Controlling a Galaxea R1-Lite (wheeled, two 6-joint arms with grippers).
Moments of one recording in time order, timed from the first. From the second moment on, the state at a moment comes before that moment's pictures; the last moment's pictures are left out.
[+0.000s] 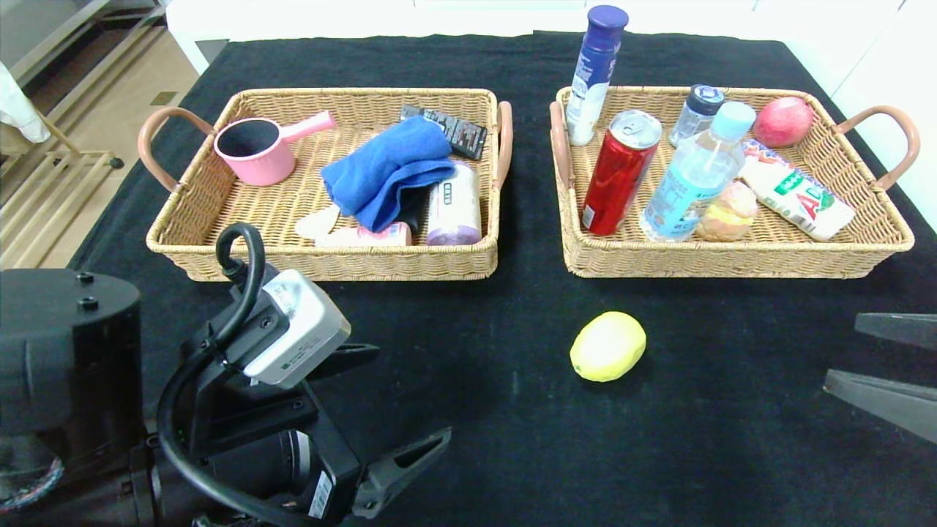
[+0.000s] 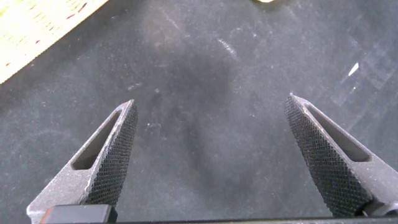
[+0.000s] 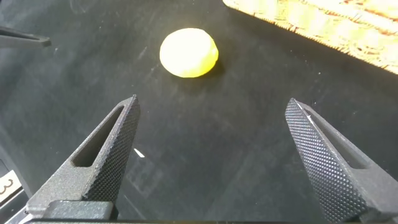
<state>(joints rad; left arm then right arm) -0.74 1.30 -0.67 -0.28 0.03 0.19 0.13 1.03 -0.75 0.02 0.55 -0.10</state>
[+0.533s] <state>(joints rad) -0.74 1.27 -0.67 -0.28 0.03 0.20 0.46 1.19 -0.83 0.03 0.02 0.20</state>
